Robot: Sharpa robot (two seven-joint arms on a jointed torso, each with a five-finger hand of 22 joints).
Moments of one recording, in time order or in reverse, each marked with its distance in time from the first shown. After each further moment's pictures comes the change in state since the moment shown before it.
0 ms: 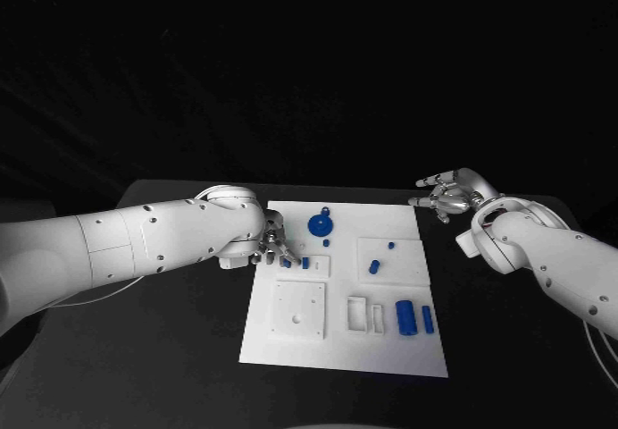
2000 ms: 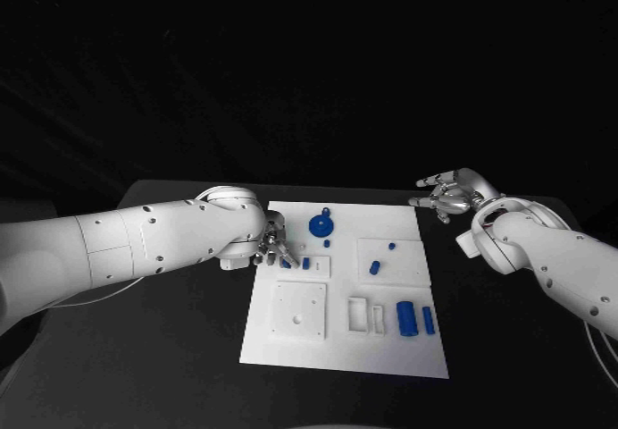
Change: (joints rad) left arm 0.001 -0.006 0.001 0.013 0.001 -0.002 0.005; left_hand 0.095 0.108 -0.067 -0.144 0.023 -0.002 0.002 -0.005 -0.019 -0.004 0.004 0.000 0.000 -0.007 0.000 0.004 -0.003 0.024 -0.012 0.034 0.000 0.000; right arm 0.002 0.000 0.000 0.003 0.000 0.000 0.000; right_hand 0.000 0.000 0.000 0.000 0.000 0.000 0.000 0.000 0.000 0.000 0.000 0.000 0.000 0.000 0.000 0.000 0.000 0.000 0.000 0.000 0.000 0.000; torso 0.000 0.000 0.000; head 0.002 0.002
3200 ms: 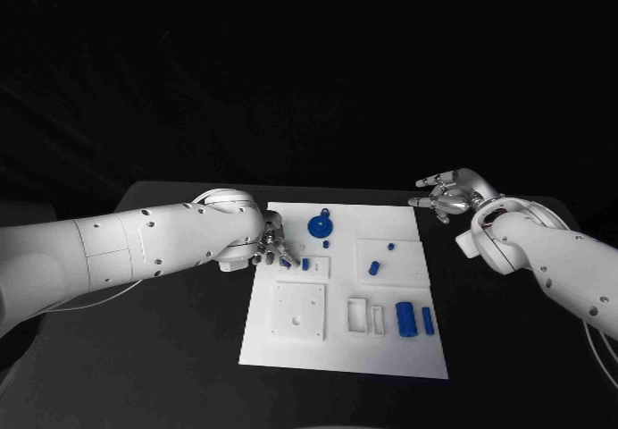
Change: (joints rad) left arm -0.007 -0.003 0.000 -0.005 -0.012 -0.045 0.002; left_hand -0.035 -0.078 0.026 0.070 0.000 0.002 -0.002 0.011 -0.001 0.000 0.000 -0.011 0.019 0.000 0.000 0.000 -0.013 -0.016 0.005 -0.023 -0.012 0.000; right arm 0.002 0.000 0.000 0.001 0.000 -0.001 0.000; right_hand 0.000 0.000 0.000 0.000 -0.004 0.000 0.000 0.000 0.000 0.000 0.000 0.000 0.000 0.000 0.000 0.000 0.000 0.000 0.000 0.000 0.008 0.000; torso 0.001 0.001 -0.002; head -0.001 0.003
